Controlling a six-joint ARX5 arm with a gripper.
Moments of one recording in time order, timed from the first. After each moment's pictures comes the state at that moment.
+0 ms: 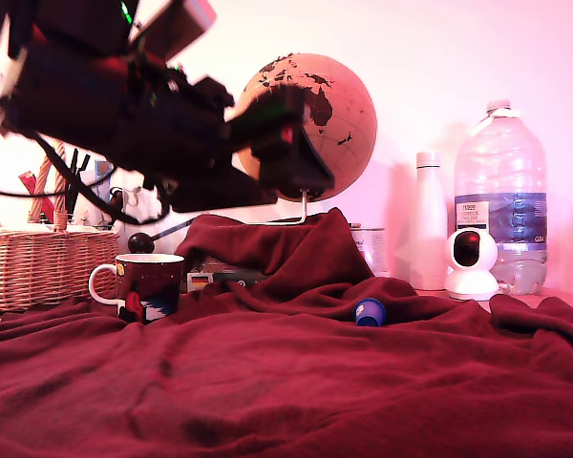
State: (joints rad) arm -0.80 1.55 0.58 0.76 0.03 -0.15
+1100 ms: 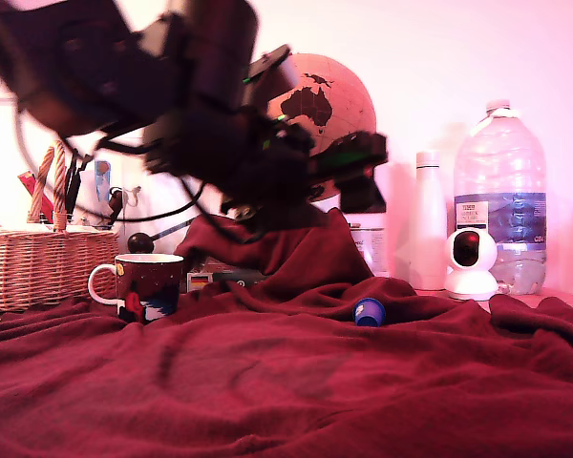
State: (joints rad) arm -0.82 1.84 0.92 0.69 -0.03 -0.21
